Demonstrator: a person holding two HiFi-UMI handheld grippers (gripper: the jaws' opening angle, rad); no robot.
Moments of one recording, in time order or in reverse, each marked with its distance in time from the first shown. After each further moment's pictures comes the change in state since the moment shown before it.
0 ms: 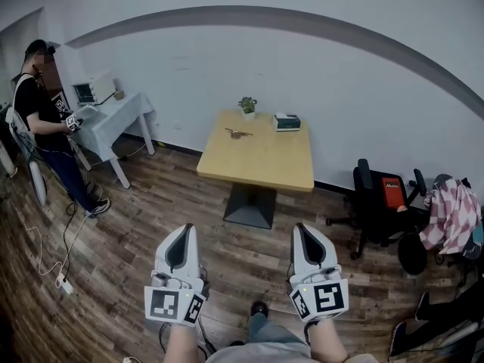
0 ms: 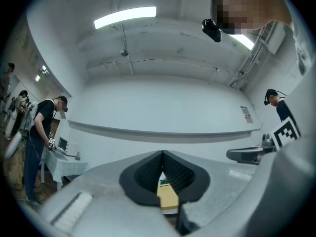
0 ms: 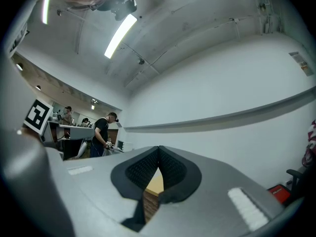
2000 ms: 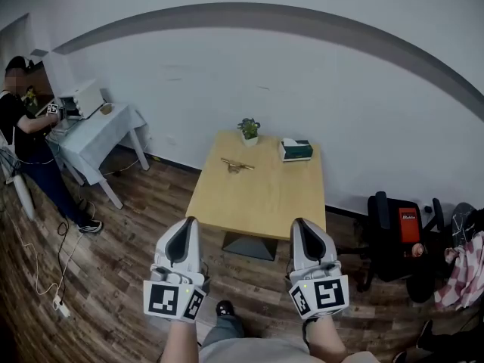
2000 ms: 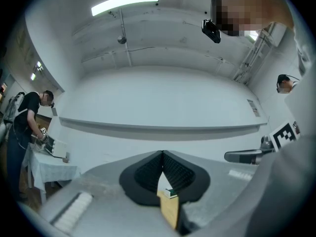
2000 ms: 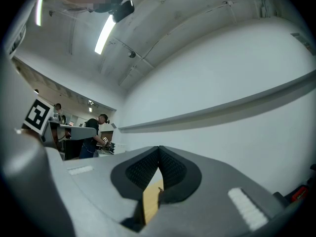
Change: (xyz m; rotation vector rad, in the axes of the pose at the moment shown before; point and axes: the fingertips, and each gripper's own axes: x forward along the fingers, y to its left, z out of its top) left arm 0.285 0.080 -0.059 0.018 0.001 -0.008; right arm 0.273 -0.122 -0.058 0.037 -0.013 0.021
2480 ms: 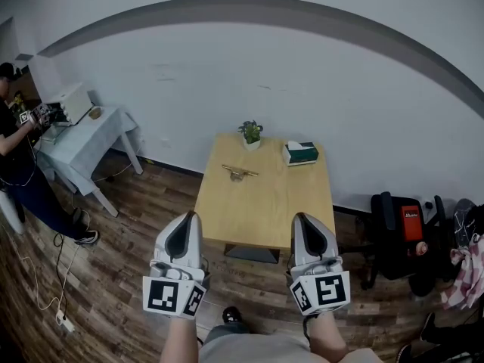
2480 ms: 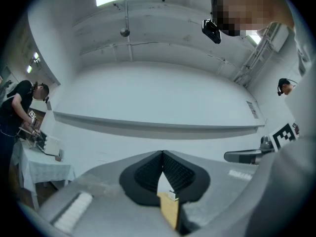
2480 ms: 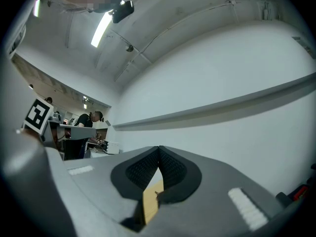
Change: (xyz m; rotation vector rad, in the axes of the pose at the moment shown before) left arm 0.071 0.072 -0.018 -0.024 0.011 -0.053; right arm 0.091 0.008 -0.018 -0.016 0.013 -0.054
